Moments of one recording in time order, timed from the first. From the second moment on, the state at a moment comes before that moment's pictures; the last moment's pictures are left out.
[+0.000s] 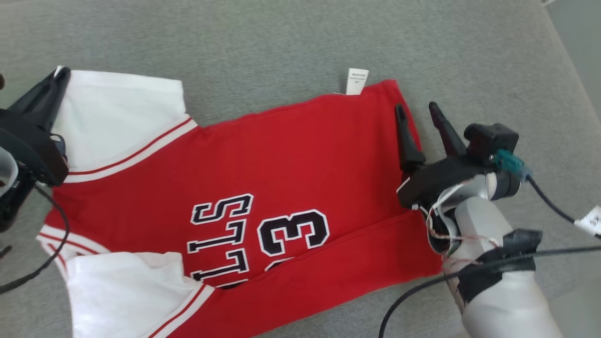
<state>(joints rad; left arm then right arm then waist) -1.04 0.63 -0.68 0.53 -0.75 -0.13 -0.01 -0.71 -0.05 0.23 0.59 0.25 0.13 -0.20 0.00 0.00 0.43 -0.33</state>
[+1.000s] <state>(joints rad) -0.93 0.63 -0.69 0.29 -0.76 -0.06 -0.11 -1.03 -0.08 0.08 1.10 0.15 0.13 -0.22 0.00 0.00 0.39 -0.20</state>
